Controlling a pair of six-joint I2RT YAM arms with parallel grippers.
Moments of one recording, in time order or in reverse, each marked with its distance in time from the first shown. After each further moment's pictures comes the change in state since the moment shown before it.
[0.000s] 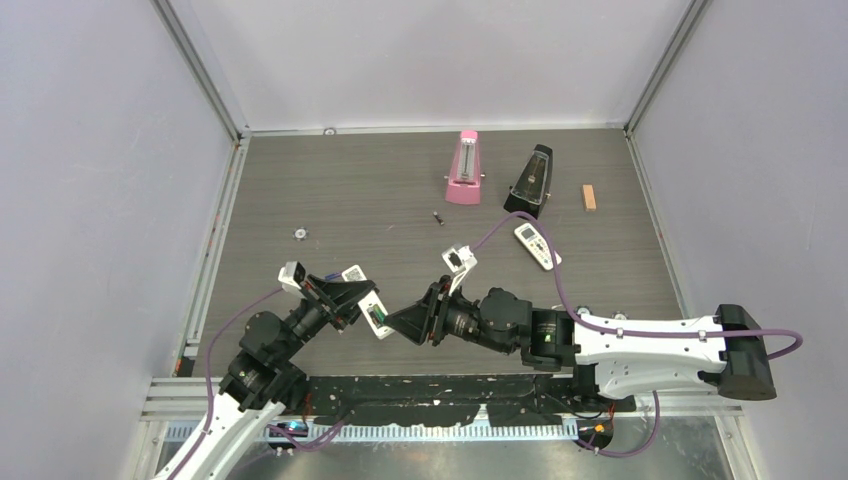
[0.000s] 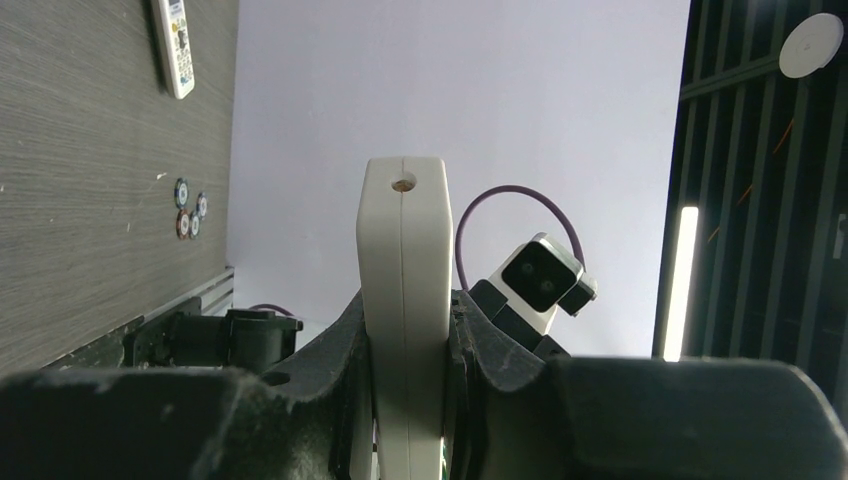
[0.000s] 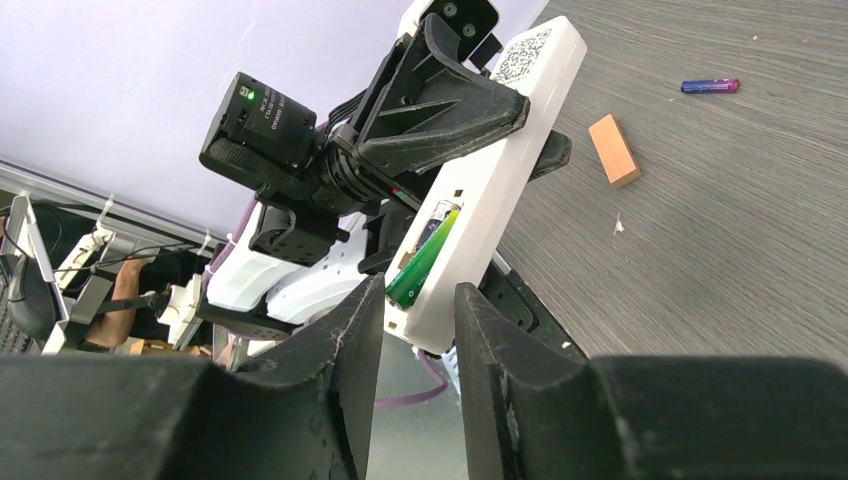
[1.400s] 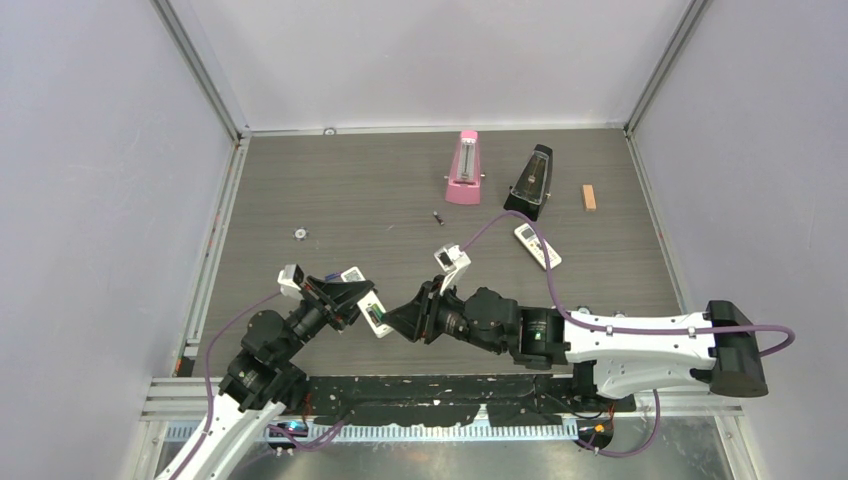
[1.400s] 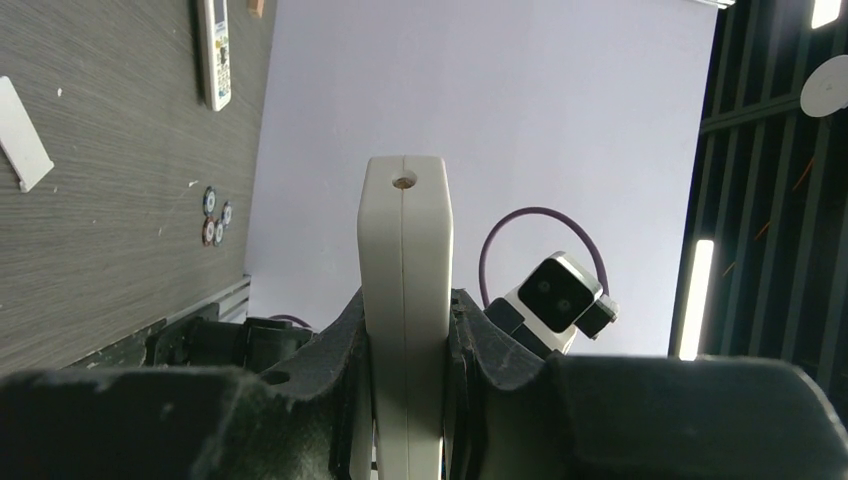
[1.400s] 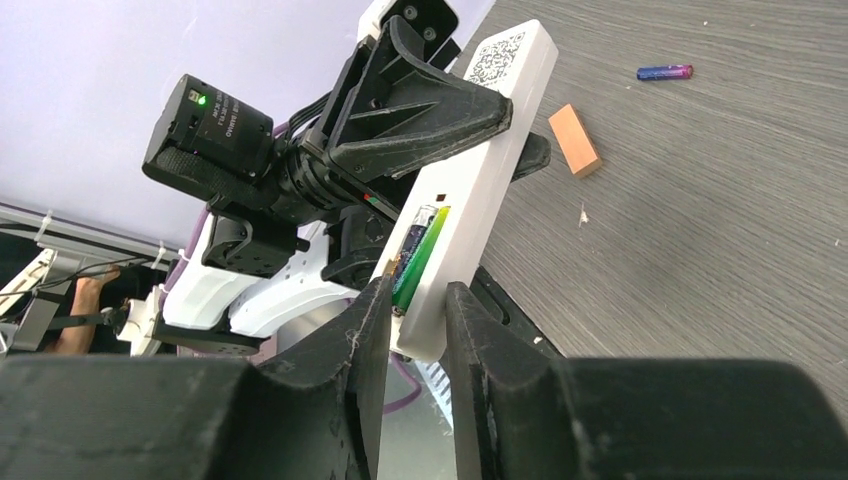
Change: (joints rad) left arm 0.007 -0.008 0.000 -0.064 -0.012 -0.011; right arm 0.000 0.064 0.042 -0.057 0.048 0.005
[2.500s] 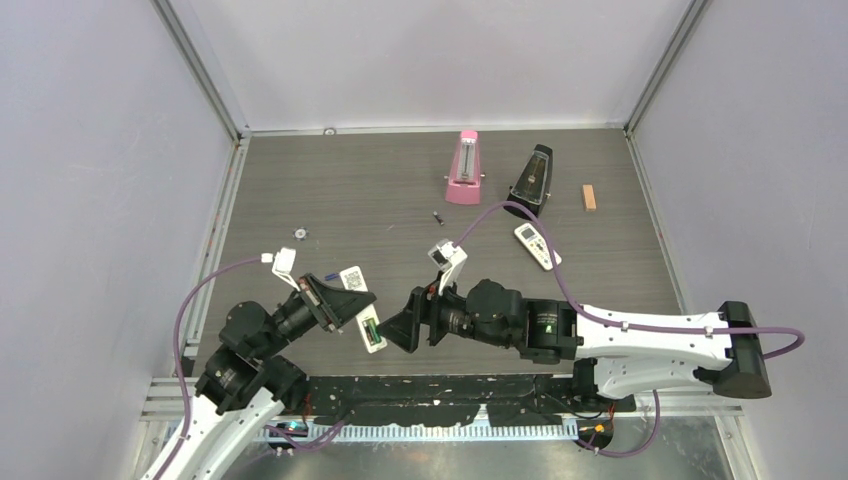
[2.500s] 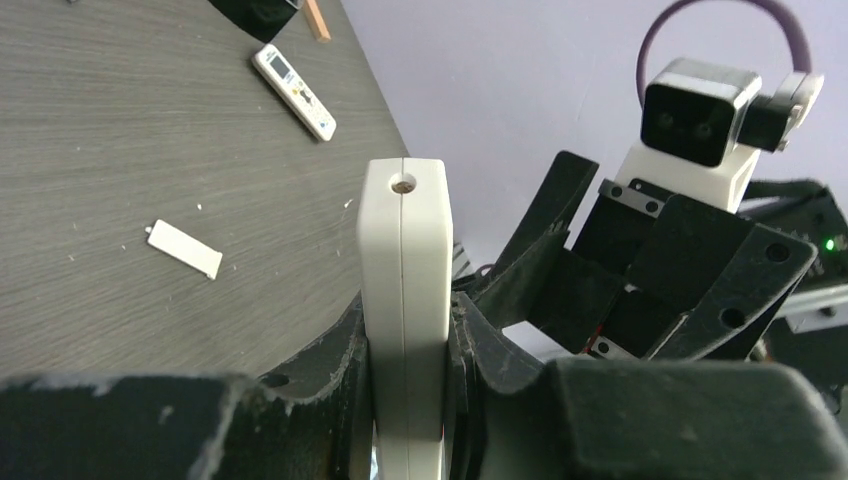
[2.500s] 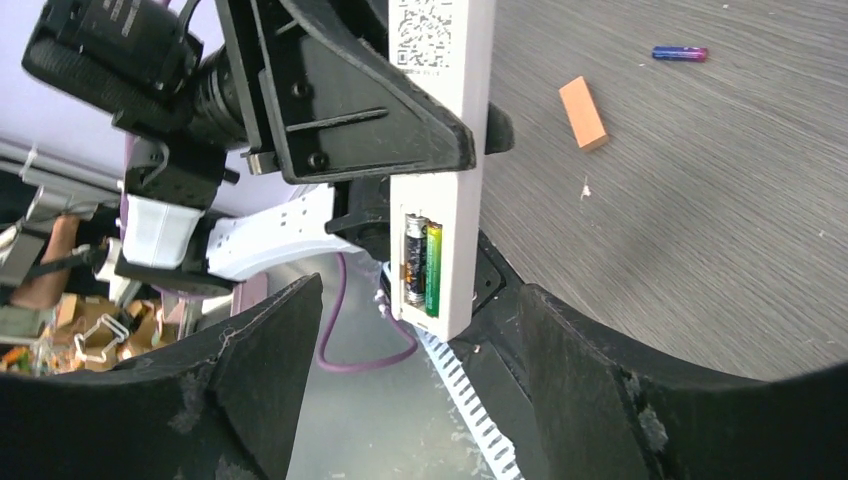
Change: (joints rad) left arm -0.005 0.108 0.249 -0.156 0.112 0.755; right arm 0.000 -0.027 0.117 -0.211 -0.071 -0.051
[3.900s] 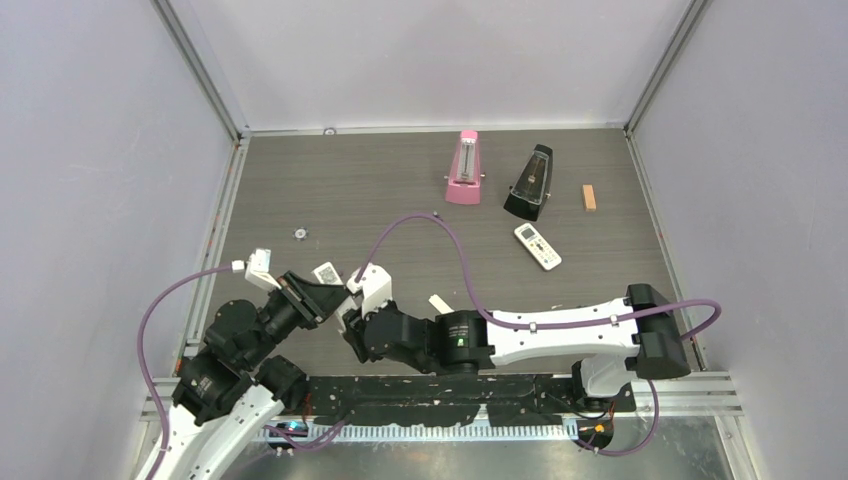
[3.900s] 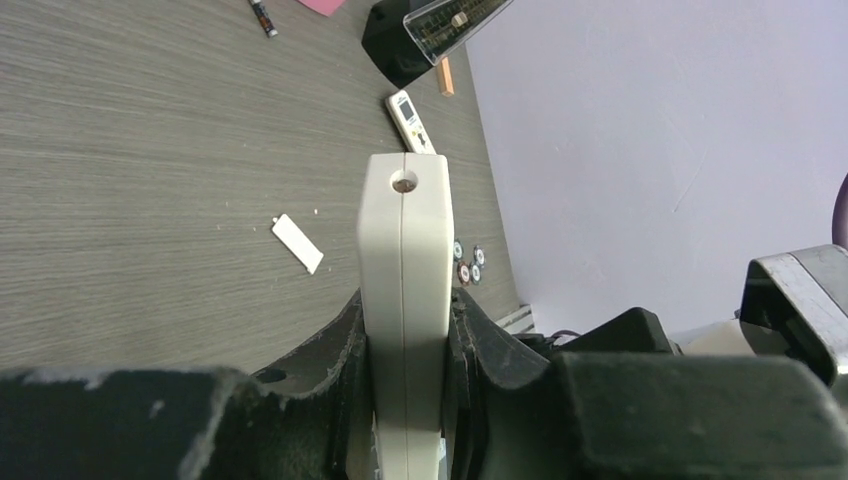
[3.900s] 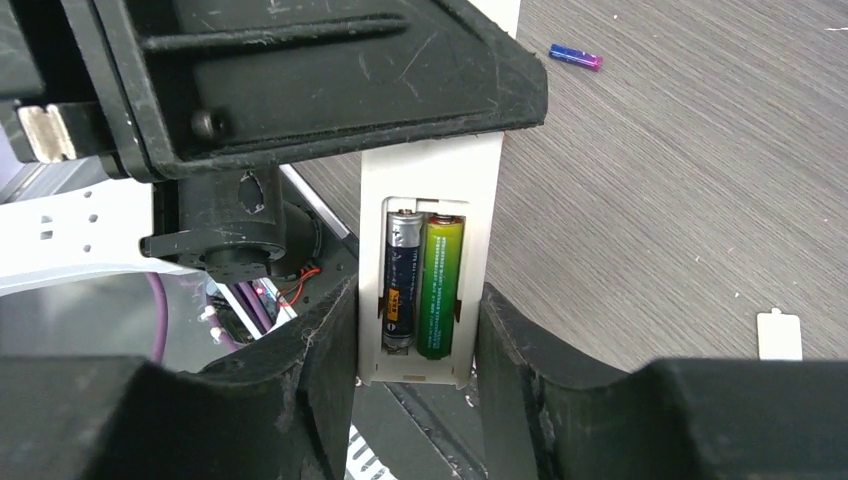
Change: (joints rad) left arm -0.001 0.027 0.180 -0.330 -0.241 0.019; right arm 0.148 0.465 0.404 -0.250 0.307 -0.216
